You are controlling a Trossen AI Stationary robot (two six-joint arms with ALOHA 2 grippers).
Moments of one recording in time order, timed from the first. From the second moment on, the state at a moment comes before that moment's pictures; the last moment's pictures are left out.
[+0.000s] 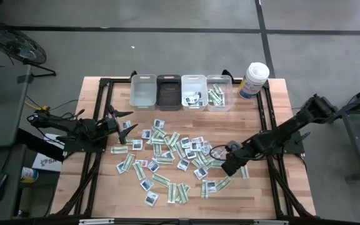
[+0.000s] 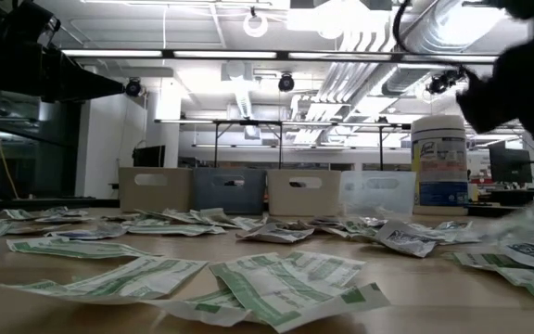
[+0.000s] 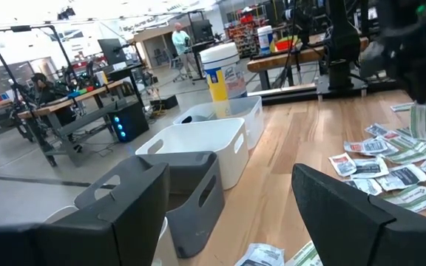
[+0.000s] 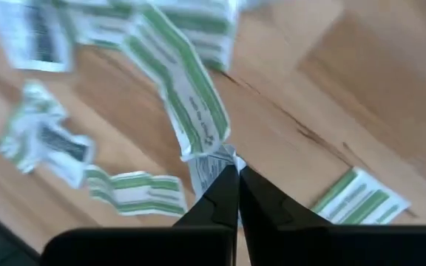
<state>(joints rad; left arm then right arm) -0.29 0.04 0.03 0.04 -0.71 0.26 0.46 1.33 0.67 -0.57 -0.05 1.40</state>
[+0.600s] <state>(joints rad) -0.29 0.04 0.03 0.04 -0.71 0.26 0.49 1.19 0.85 -0.59 0.78 0.32</state>
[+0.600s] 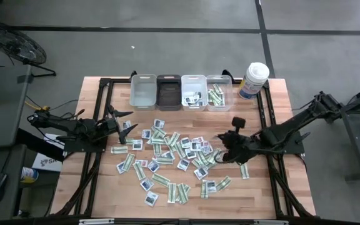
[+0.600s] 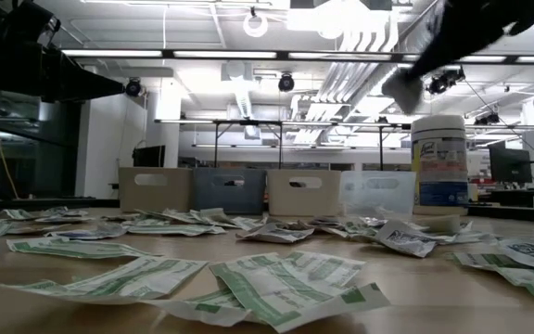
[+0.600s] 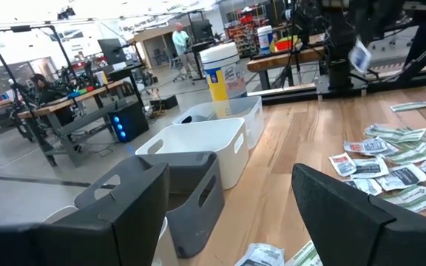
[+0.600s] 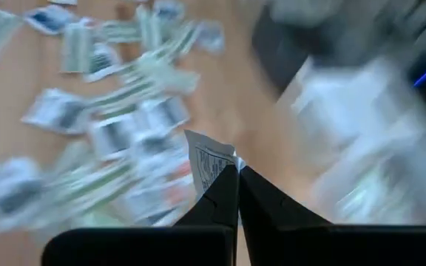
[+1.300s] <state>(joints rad) -0.29 0.04 0.03 0.04 -0.71 0.26 0.53 1.24 0.75 -0.14 1.08 -1.09</state>
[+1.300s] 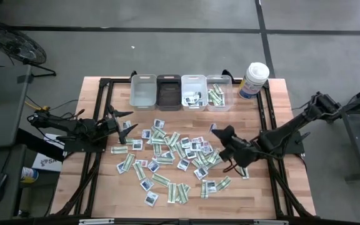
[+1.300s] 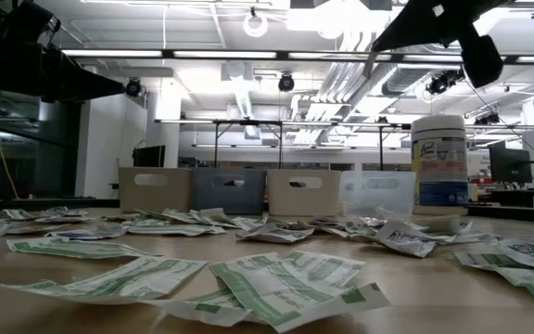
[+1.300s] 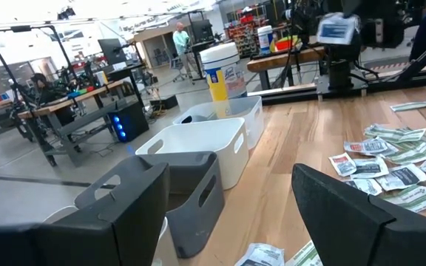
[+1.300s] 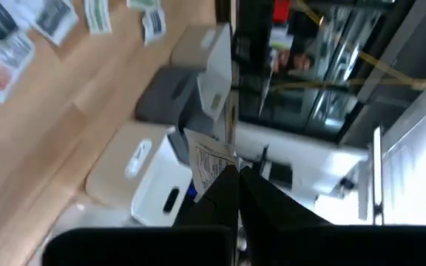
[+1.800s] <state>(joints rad) -0.29 0.04 0.03 0.04 -0.72 0.26 0.59 1.23 0.58 0.61 0.92 -1.24</state>
